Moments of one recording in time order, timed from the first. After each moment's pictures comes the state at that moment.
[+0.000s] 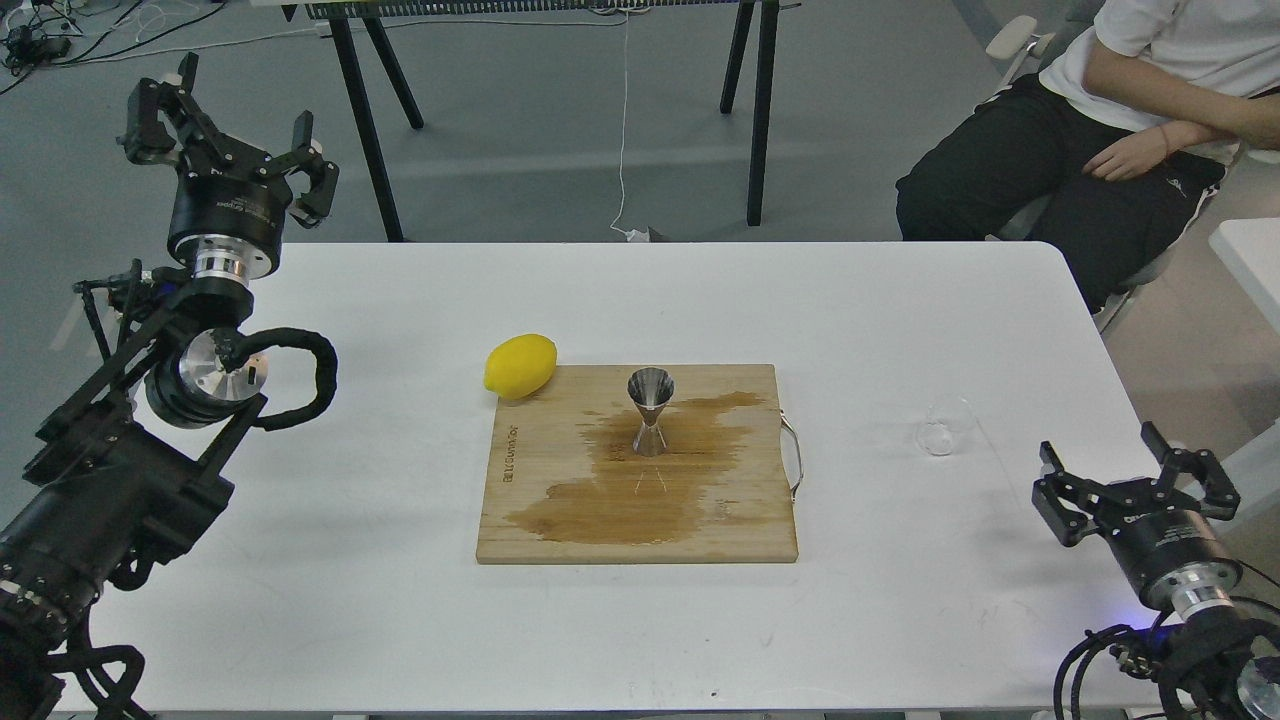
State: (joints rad) left arm -0.69 0.25 -0.94 -0.85 0.02 -0.13 -0.47; right arm -0.23 -0.39 1.30 1.18 0.53 0.32 0.03
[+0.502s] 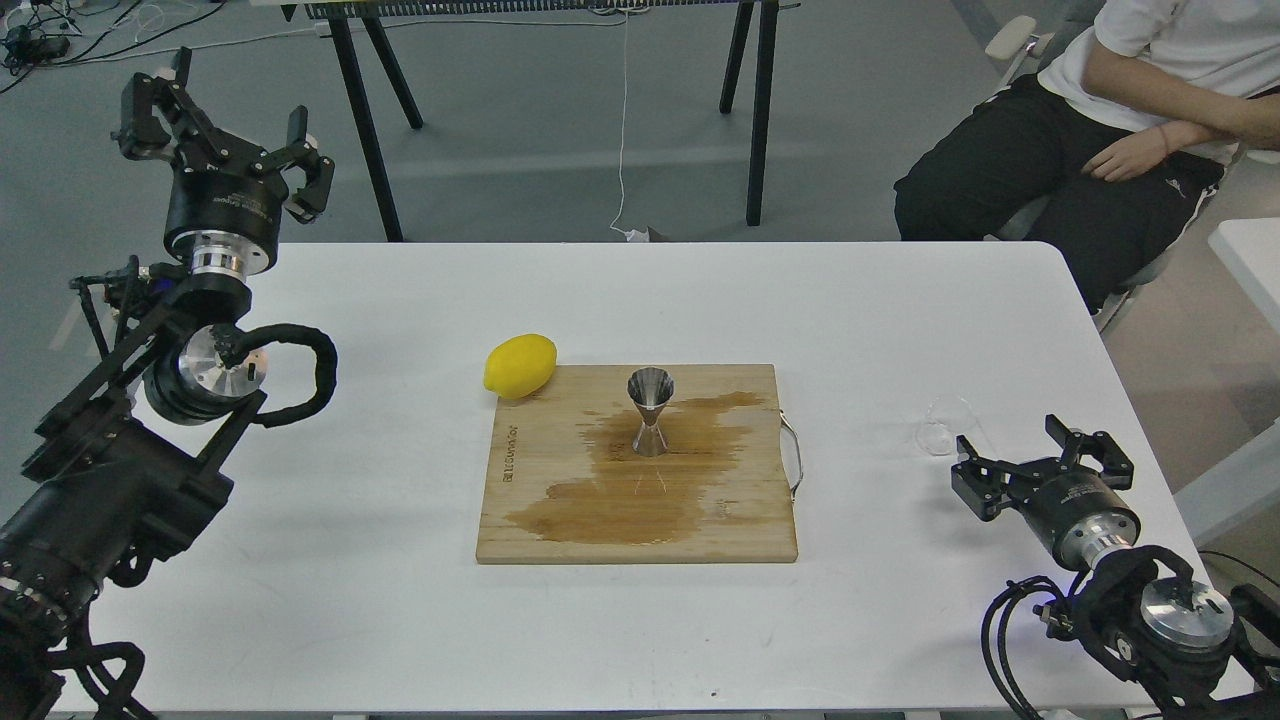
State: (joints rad) left arm -0.69 0.24 -0.94 -0.85 0.02 -0.12 -0.48; right arm -0.02 -0.36 1.19 1.12 0.52 0.10 0.03
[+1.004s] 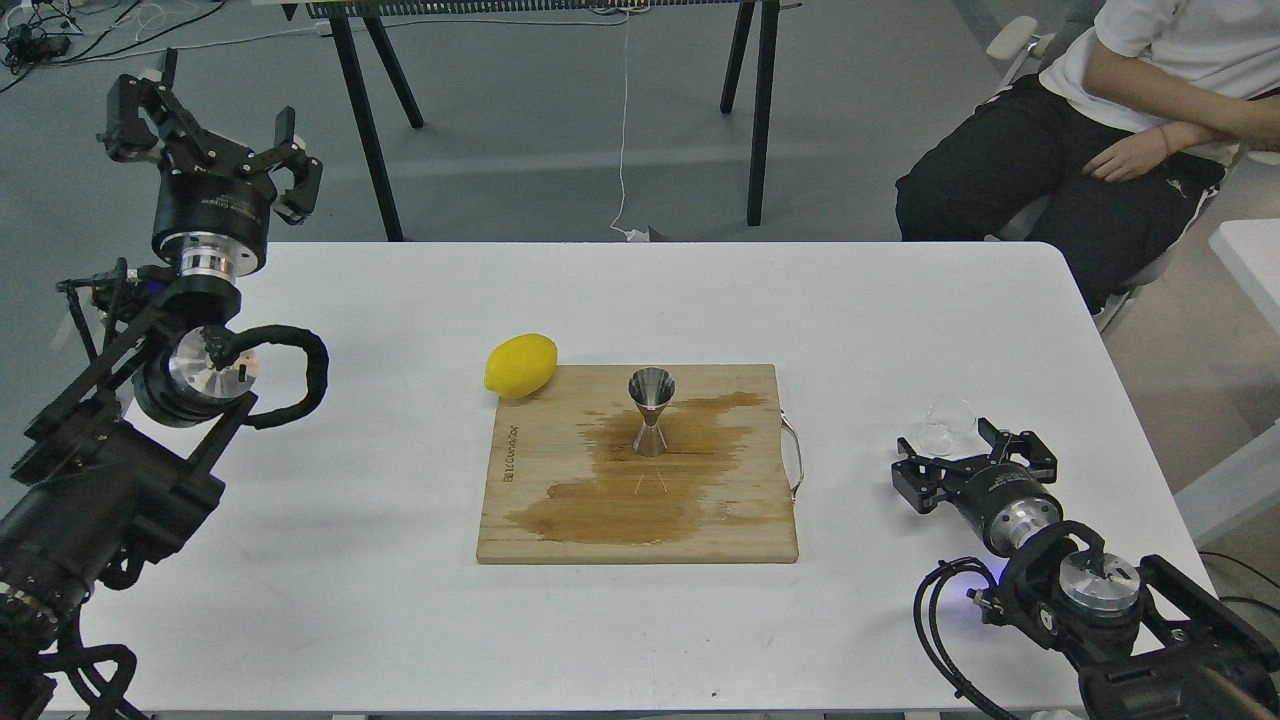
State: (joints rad) left arm -0.69 0.26 -0.94 -0.85 0.02 -0.12 -0.49; right arm 0.10 -0.25 1.13 0.96 0.52 0.10 0.03
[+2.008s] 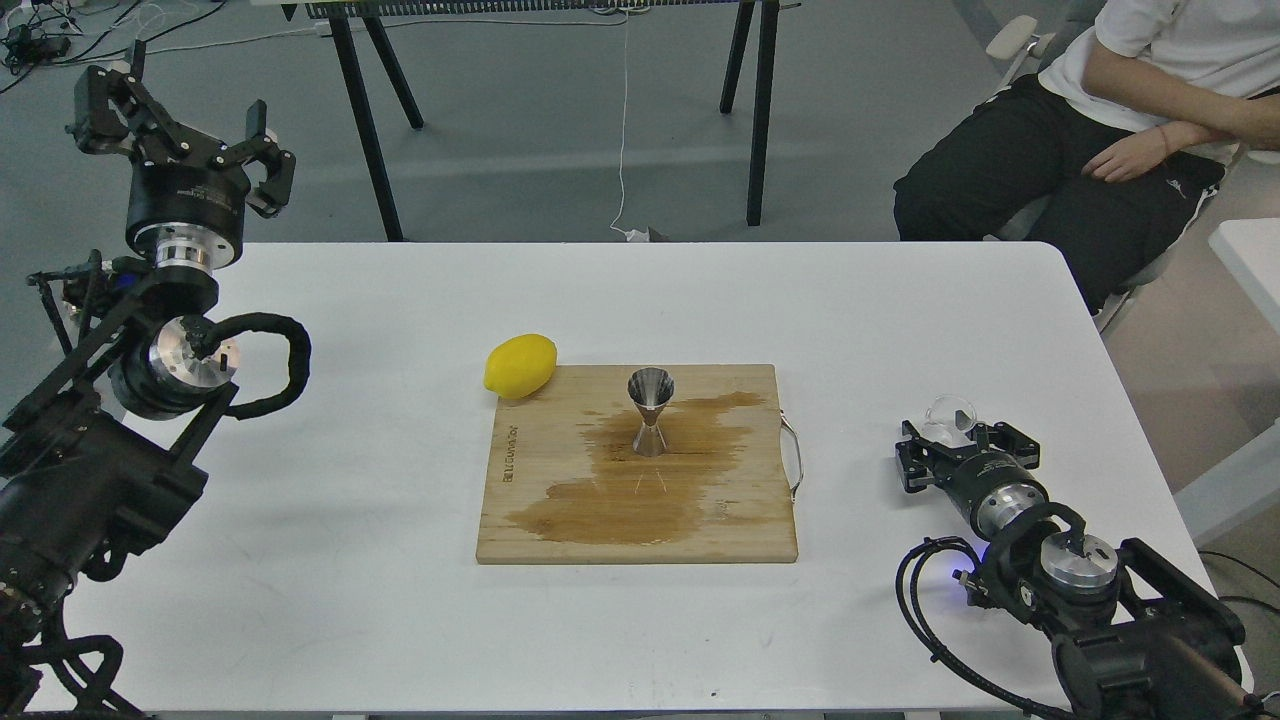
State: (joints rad) left arm -0.71 0.28 -0.96 -0.83 0.02 -0.09 -0.49; right arm 0.19 -0.19 1.14 0.80 0.52 0.12 0.01
